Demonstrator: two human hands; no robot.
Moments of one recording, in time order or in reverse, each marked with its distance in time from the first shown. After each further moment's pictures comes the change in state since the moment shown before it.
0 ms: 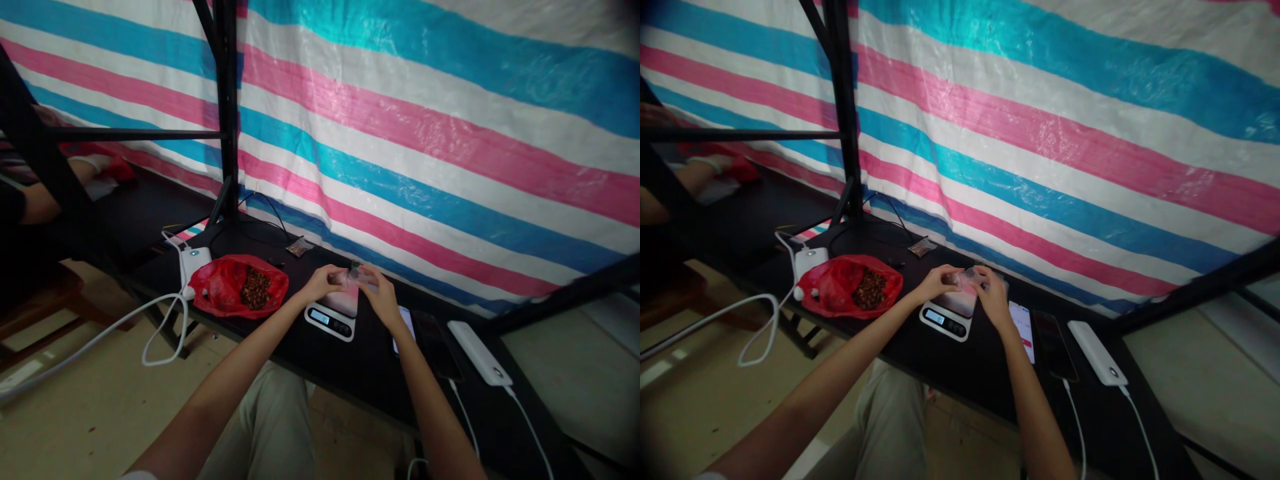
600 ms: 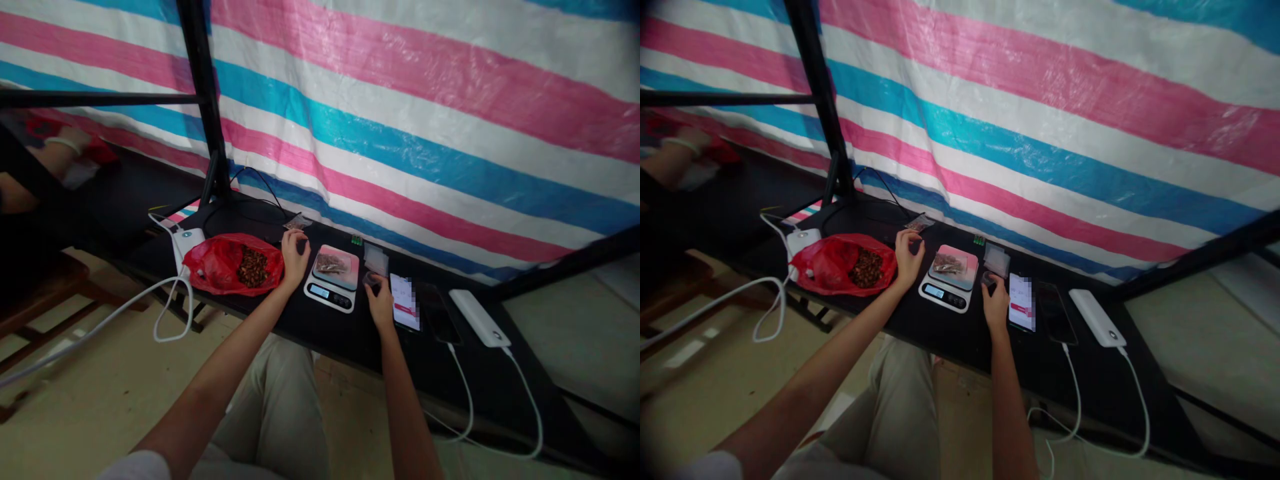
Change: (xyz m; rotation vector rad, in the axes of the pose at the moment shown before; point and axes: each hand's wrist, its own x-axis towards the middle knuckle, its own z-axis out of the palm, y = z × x) left_hand -0.029 -0.013 -0.018 0.427 0.805 0.141; right_hand -0.082 0.078 0.029 -0.174 0.271 0.294
